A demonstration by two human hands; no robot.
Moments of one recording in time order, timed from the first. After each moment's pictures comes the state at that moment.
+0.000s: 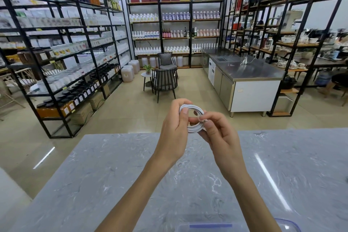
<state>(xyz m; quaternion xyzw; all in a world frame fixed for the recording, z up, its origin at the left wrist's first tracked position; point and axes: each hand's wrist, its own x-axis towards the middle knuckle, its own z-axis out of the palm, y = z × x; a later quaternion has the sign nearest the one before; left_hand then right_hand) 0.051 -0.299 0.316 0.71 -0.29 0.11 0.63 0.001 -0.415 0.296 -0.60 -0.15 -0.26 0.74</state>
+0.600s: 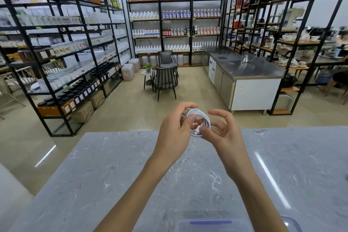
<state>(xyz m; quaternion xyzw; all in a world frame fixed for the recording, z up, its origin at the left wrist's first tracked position) 0.047 -0.295 0.316 0.76 -0.28 0.13 0.57 -0.004 -0.423 0.297 -0.63 0.00 -0.22 0.74</state>
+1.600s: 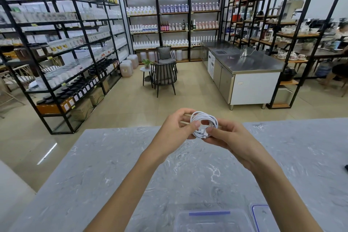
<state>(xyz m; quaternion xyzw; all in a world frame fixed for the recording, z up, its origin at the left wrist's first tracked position) 0.052 -0.293 0.305 0.73 -0.25 -0.10 0.63 -0.004 -0.465 0.289 -0.68 0.03 -0.03 0.74</state>
